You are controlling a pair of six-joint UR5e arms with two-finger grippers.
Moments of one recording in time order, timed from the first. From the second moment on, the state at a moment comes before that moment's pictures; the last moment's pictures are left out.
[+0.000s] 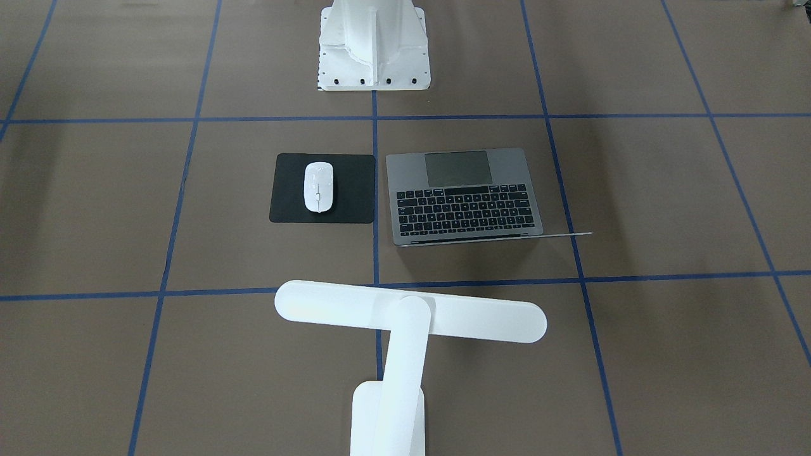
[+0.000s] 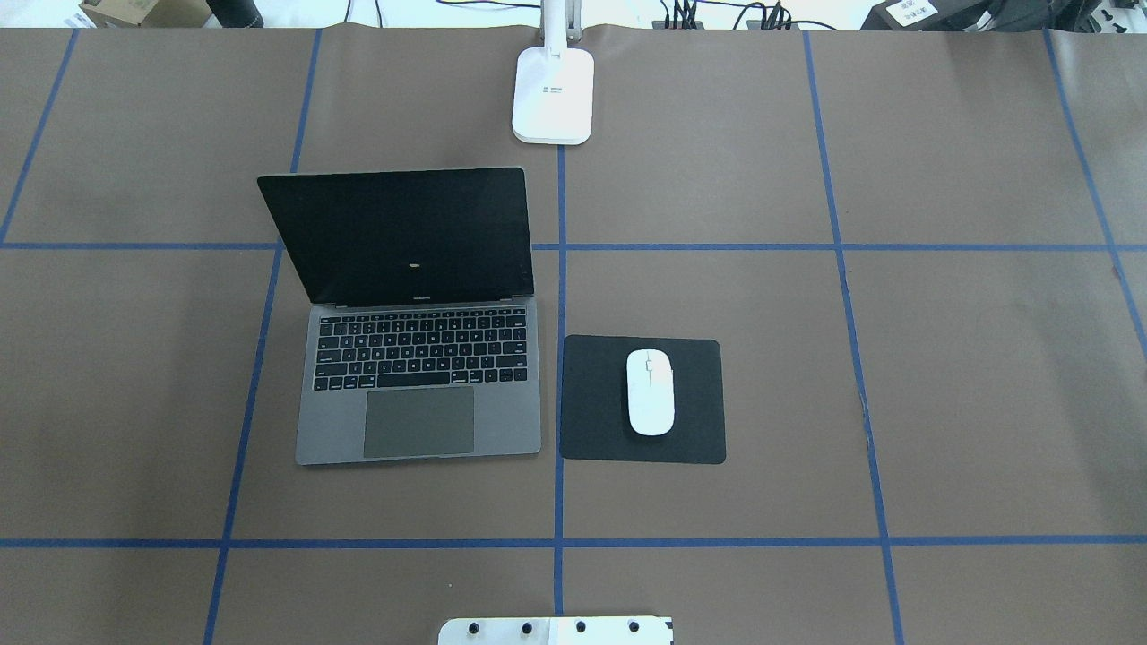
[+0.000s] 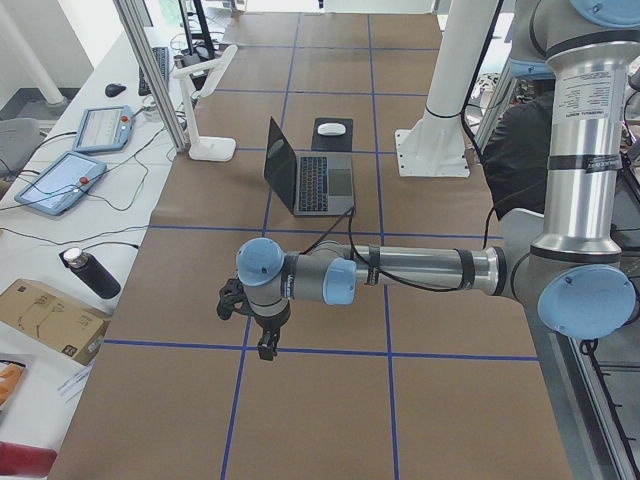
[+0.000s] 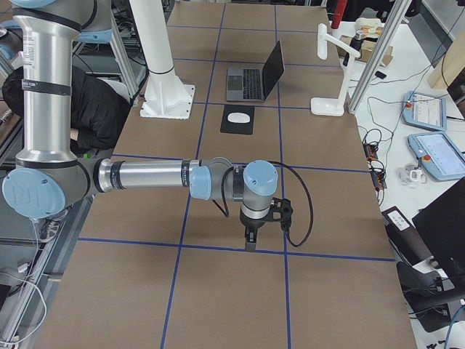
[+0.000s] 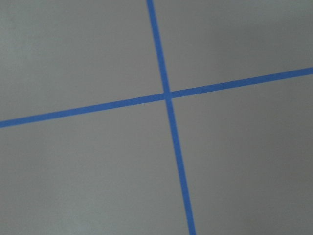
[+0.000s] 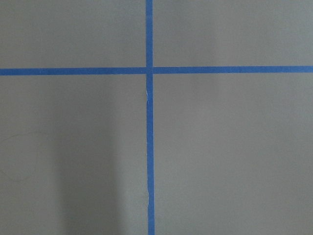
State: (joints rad) left arm -1.55 -1.55 -1.56 -1.64 -2.33 0.06; right arm 1.56 -1.65 1.73 -1.68 2.30 0.03
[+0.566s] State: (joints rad) left arm -1.59 -1.55 -1.62 -1.60 -2.35 0.05; right arm 1.56 -1.61 1.73 -1.80 2.31 0.03
